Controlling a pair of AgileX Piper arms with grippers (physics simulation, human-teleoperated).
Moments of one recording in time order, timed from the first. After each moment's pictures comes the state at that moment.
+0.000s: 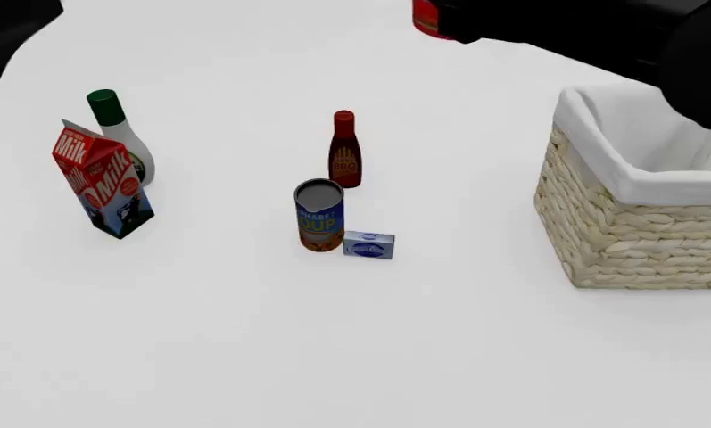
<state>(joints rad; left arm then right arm) -0.32 0.71 -0.90 0.32 0.00 0.52 1.28 -1.12 -0.04 -0.08</state>
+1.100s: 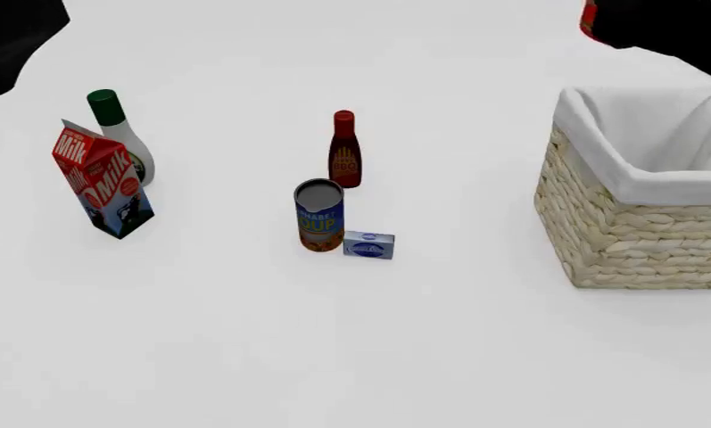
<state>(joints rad) -0.30 0.71 -0.86 0.27 -0.03 0.10 1.21 -0.97 -0.14 -0.08</state>
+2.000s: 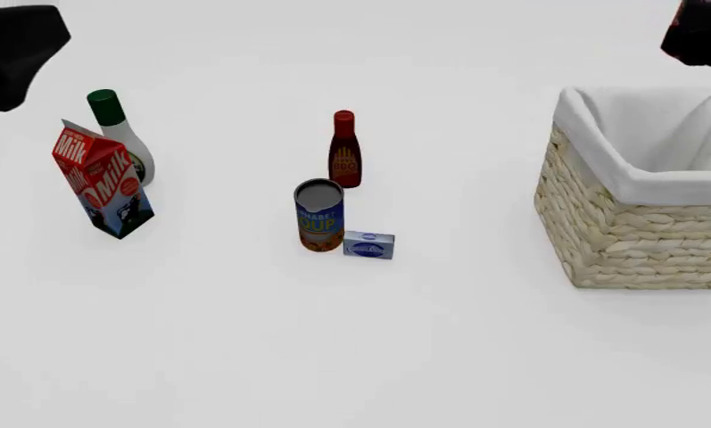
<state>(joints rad) -0.26 0.70 -0.80 0.21 -0.07 -0.14 1.26 -0.92 -0.25 -0.06</state>
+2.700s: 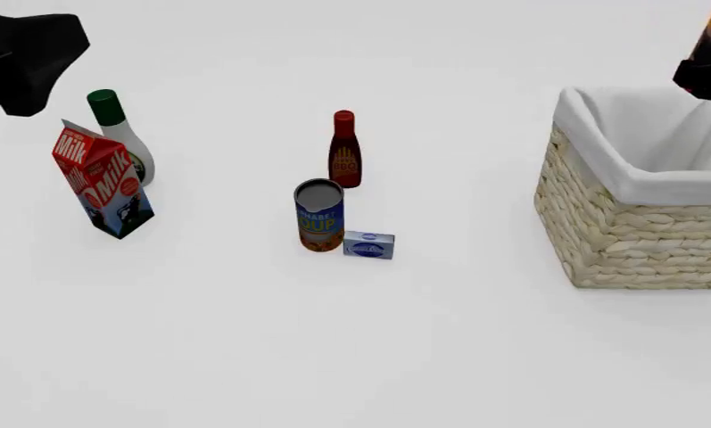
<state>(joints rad) -0.28 0.73 -0.78 0.18 -0.07 -0.23 1.31 -0.84 -0.32 -0.01</state>
